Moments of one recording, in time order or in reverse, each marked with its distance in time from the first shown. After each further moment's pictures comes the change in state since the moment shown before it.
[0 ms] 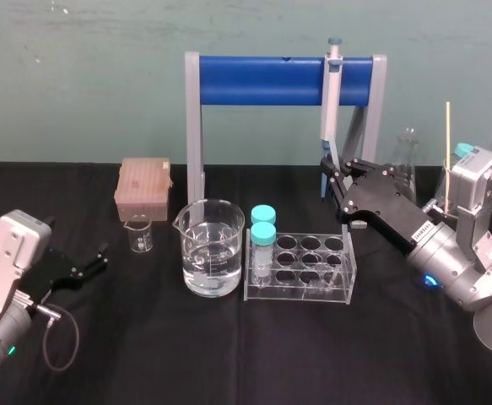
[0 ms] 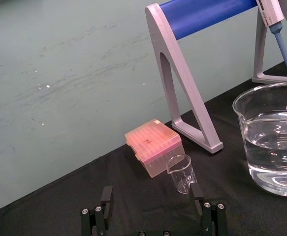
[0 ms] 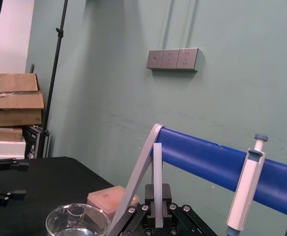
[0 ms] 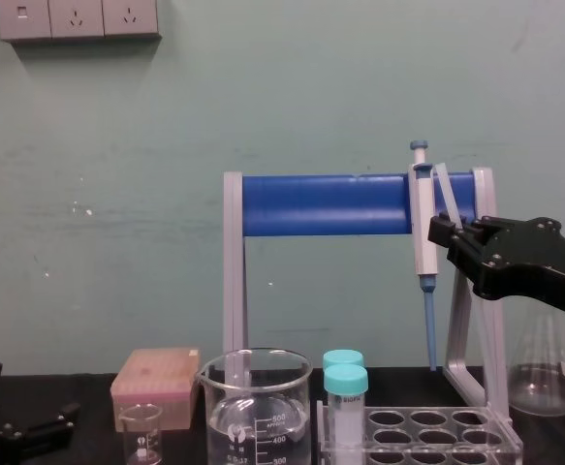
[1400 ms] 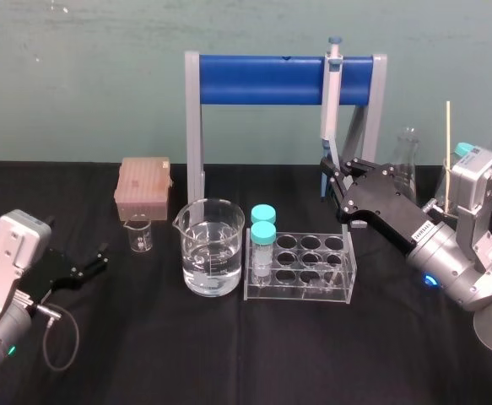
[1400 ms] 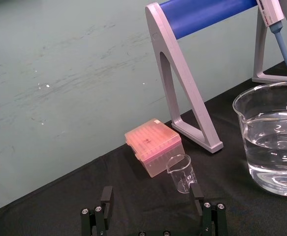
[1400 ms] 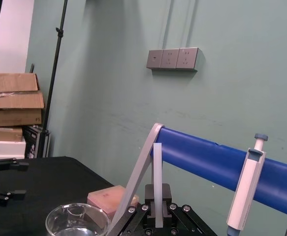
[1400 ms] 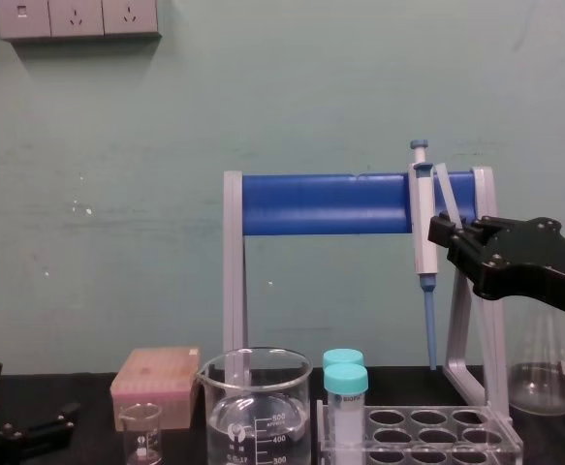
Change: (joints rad) left arm 0.000 0.000 0.000 0.000 0.000 0.000 0.000; right arm 0.000 0.000 0.000 0.000 0.000 0.000 0.000
